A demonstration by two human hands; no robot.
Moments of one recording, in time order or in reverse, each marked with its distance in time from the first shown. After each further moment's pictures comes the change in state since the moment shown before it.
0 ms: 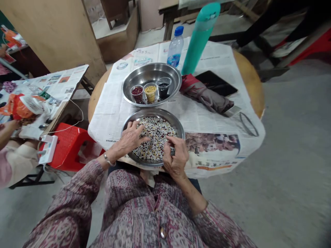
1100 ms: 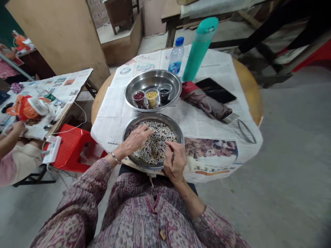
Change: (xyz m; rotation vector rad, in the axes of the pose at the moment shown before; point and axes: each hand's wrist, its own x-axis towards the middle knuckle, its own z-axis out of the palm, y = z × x) left_hand 0.019 0.005 0.010 -0.050 0.017 0.240; right_hand -0.001 0.001 0.000 0.035 0.002 -0.003
